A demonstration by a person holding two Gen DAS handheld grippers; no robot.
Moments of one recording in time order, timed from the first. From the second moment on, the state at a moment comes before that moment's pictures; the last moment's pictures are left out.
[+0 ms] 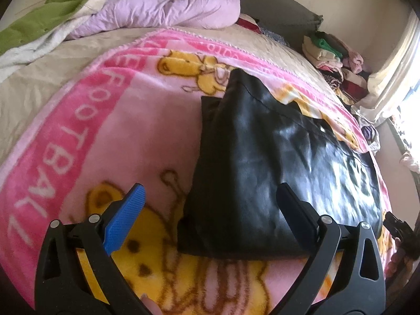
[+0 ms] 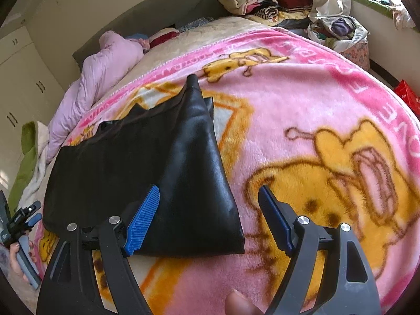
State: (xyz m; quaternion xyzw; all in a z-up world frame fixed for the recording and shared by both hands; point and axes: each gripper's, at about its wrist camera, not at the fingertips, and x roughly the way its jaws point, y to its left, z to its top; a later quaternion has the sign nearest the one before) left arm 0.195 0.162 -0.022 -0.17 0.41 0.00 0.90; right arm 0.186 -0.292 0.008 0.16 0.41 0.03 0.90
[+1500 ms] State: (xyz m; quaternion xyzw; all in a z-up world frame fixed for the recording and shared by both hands) left arm 0.176 0.156 -0.036 -0.18 0.42 -0.02 0.89; right arm 0.136 -0.261 0.017 0.11 0.37 -0.01 0.92
